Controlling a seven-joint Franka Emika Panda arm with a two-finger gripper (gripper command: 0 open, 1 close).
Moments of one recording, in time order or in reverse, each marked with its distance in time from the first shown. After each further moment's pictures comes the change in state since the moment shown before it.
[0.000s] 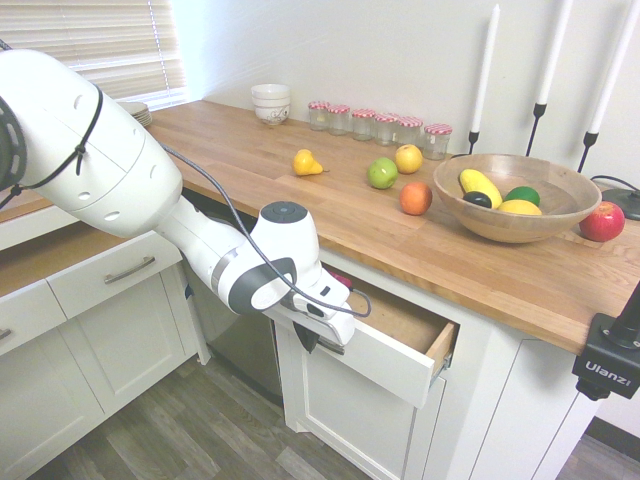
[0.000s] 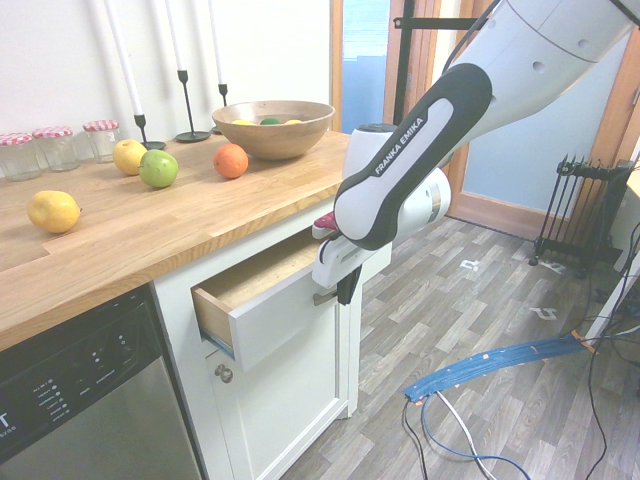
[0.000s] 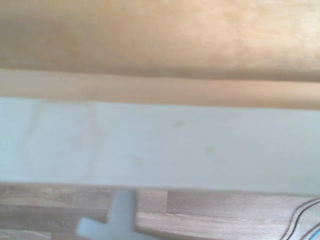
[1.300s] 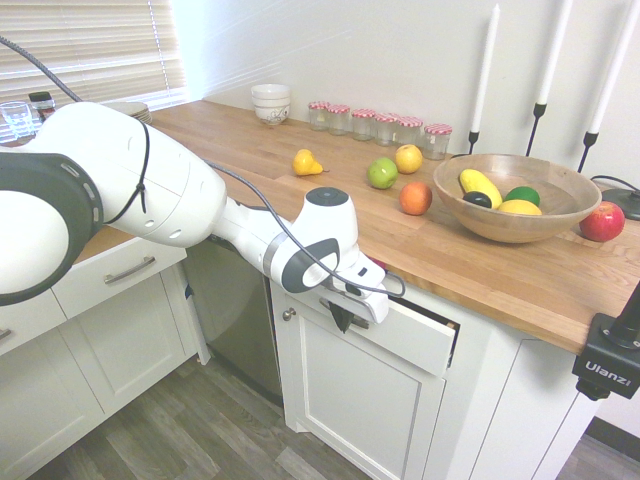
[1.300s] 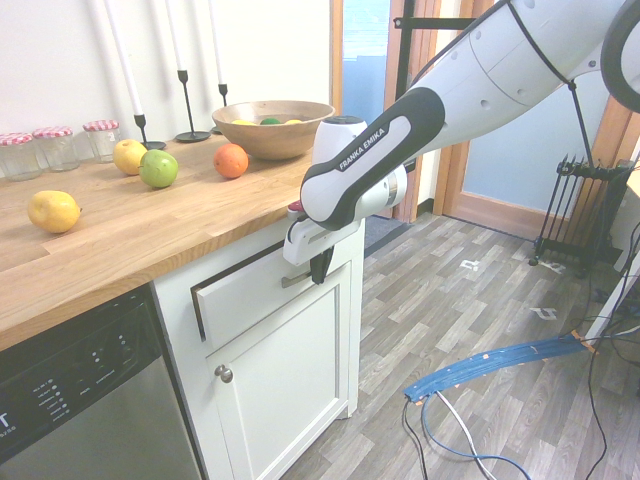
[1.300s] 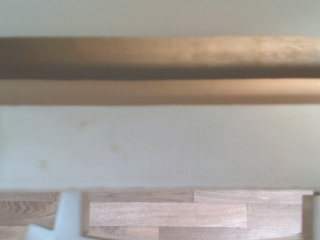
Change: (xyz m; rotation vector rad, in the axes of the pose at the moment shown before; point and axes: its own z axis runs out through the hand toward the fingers) arm 0.064 -0.039 0.011 0.009 0.027 0.037
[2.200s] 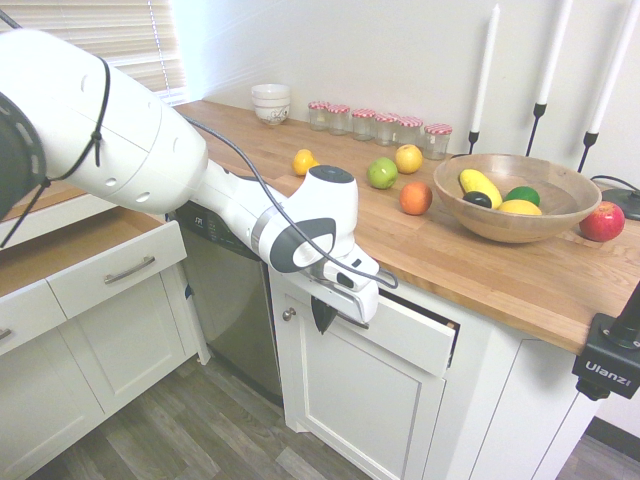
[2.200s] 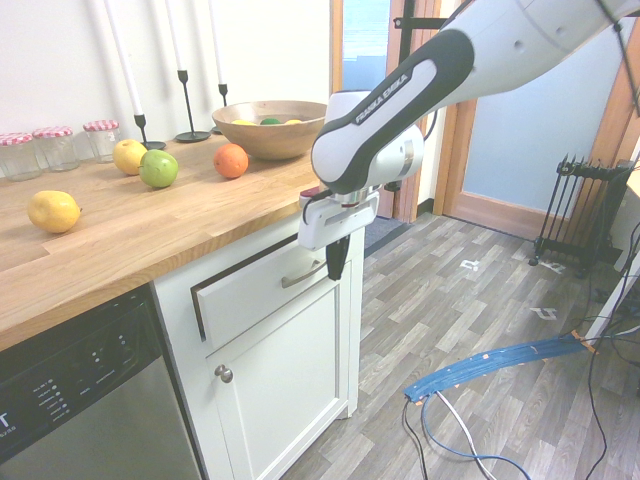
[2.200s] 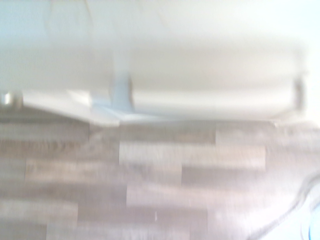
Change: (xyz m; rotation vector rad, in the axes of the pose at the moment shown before) arm -0.026 0.039 -0.062 -0.070 -0.181 -0.011
